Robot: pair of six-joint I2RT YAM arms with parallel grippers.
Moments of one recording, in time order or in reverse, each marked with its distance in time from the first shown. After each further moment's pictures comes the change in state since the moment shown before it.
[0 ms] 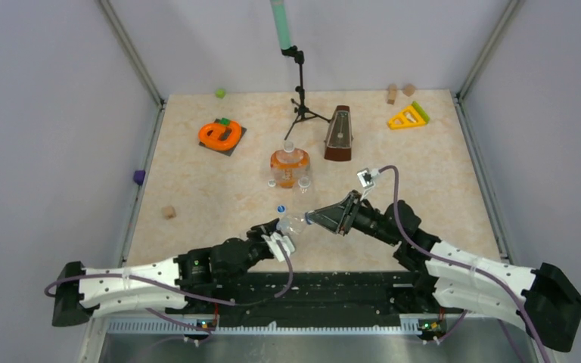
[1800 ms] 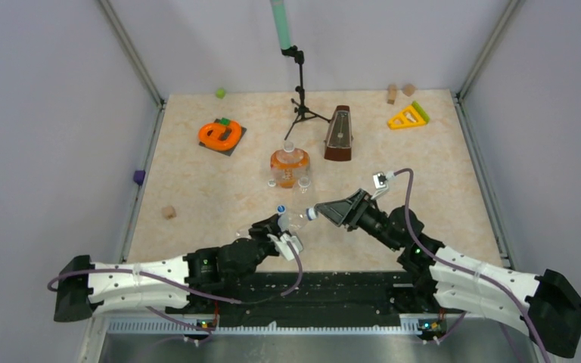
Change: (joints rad) left arm 0.003 0.077 -0.002 0.065 -0.073 0.069; right arm 0.000 -0.085 -0.050 -0.037 0.193 0.119
